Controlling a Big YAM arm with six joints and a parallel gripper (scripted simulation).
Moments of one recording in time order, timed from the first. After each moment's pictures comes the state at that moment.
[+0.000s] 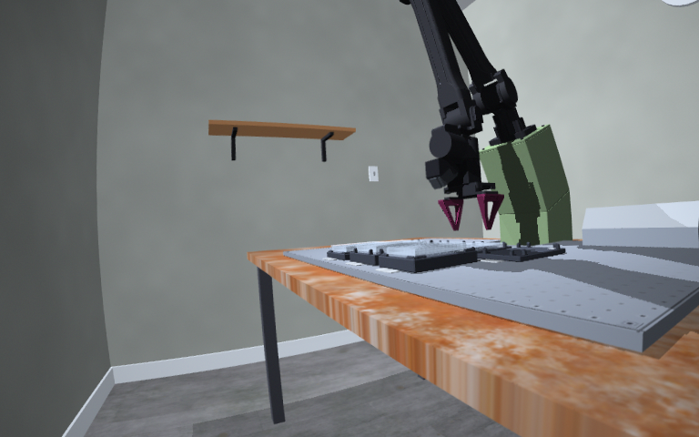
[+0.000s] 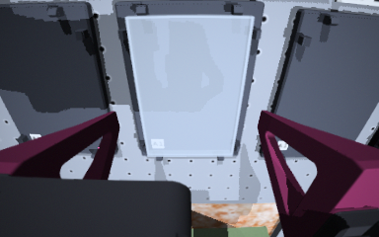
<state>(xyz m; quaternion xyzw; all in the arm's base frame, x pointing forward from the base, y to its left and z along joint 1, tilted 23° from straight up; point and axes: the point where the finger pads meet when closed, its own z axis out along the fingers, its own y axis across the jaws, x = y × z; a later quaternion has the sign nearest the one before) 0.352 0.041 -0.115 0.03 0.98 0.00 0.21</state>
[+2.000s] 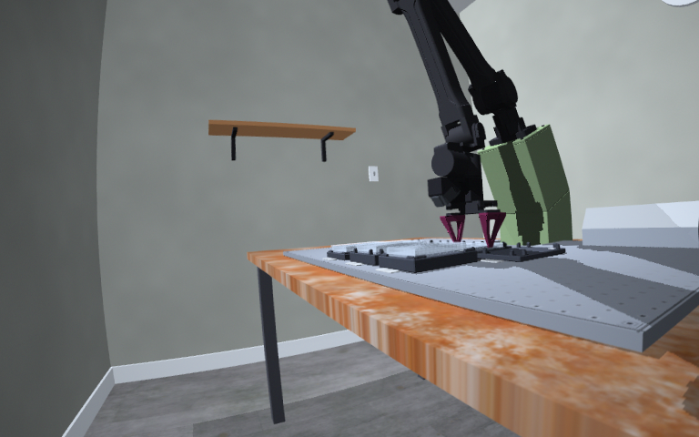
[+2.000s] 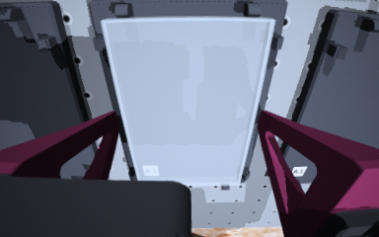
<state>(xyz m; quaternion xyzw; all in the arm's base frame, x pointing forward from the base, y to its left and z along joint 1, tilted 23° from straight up) 0.363 0.040 -0.151 0.03 0.98 0.00 0.21</state>
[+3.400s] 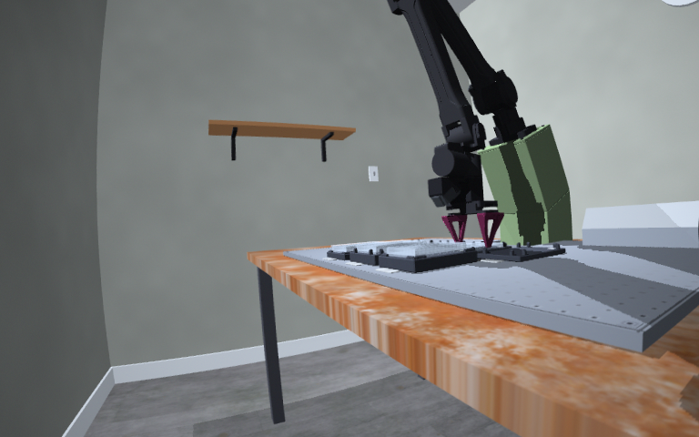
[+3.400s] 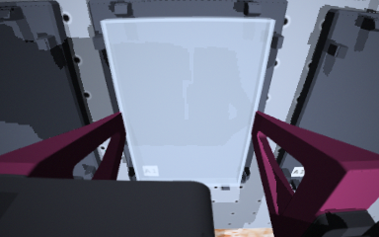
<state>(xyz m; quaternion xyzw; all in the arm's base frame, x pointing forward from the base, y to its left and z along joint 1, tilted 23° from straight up) 0.363 0.040 -0.151 0.03 0.98 0.00 0.21</state>
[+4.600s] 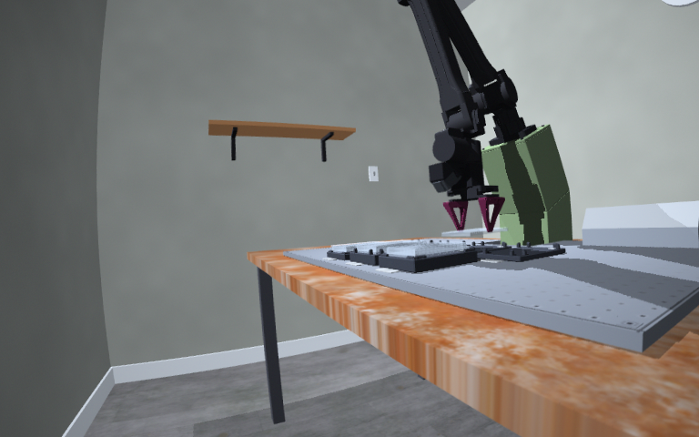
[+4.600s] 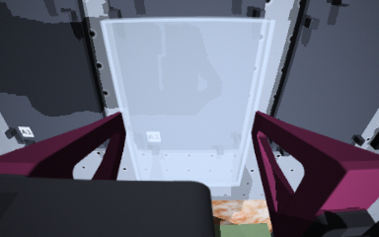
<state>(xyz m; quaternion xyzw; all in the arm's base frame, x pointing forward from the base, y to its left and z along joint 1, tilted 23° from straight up) 0.342 0.040 -0.125 0.03 0.98 0.00 0.20</state>
